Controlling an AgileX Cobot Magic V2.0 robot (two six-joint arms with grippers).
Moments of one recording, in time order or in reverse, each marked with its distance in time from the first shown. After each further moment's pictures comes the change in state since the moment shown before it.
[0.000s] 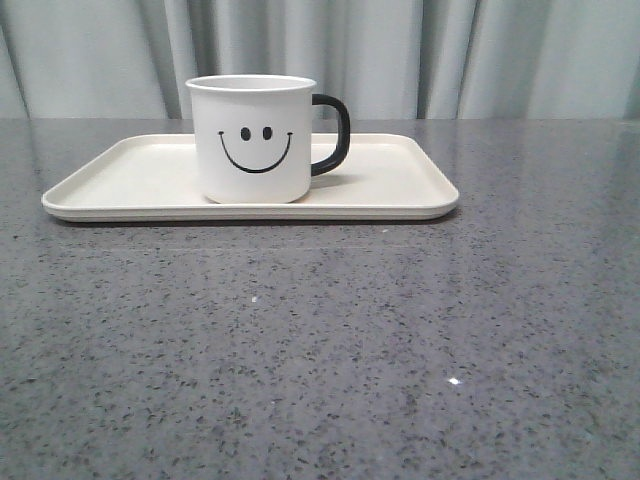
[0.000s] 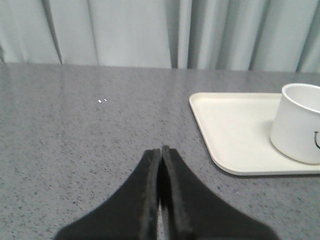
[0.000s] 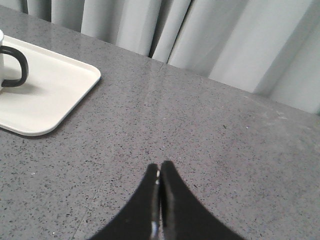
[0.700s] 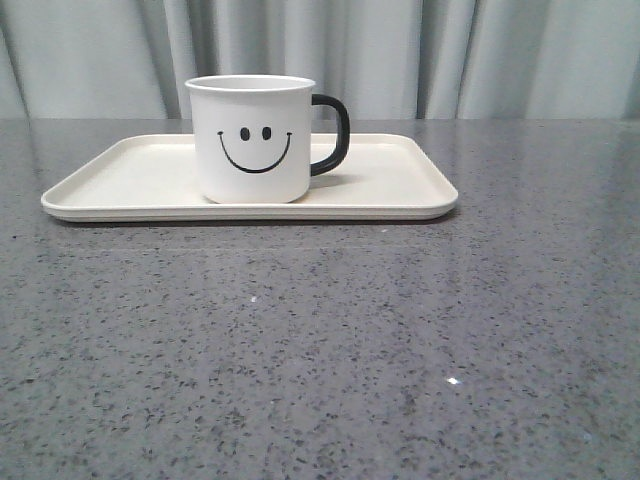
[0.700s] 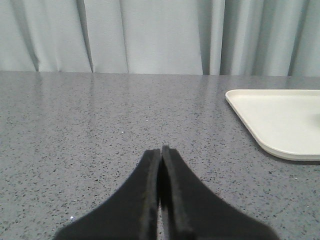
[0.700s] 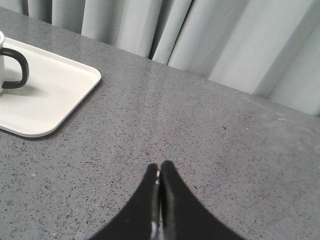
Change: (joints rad) left arm 0.089 -0.130 0.379 0.038 -0.364 0.004; right arm 0.000 0.000 0.000 0.000 -0.006 0.002
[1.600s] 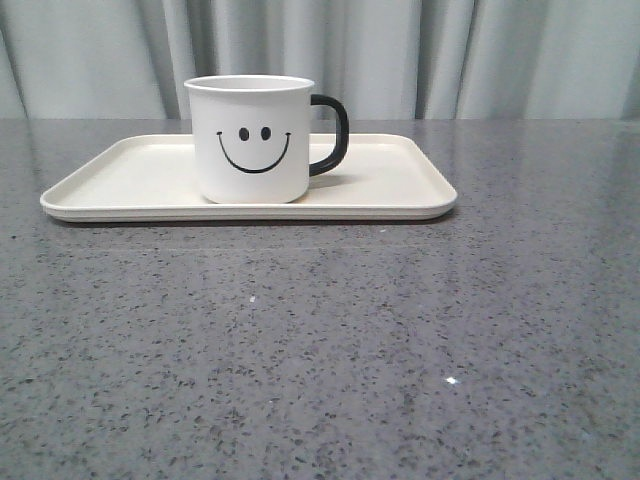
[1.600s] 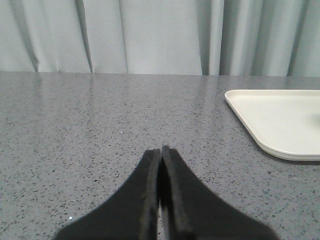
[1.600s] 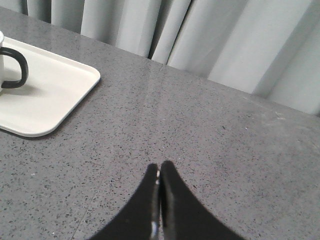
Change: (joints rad) left arm 0.000 0.000 0.000 0.000 0.000 0.000; right arm 0.000 0.000 0.000 -0.002 0.000 0.000
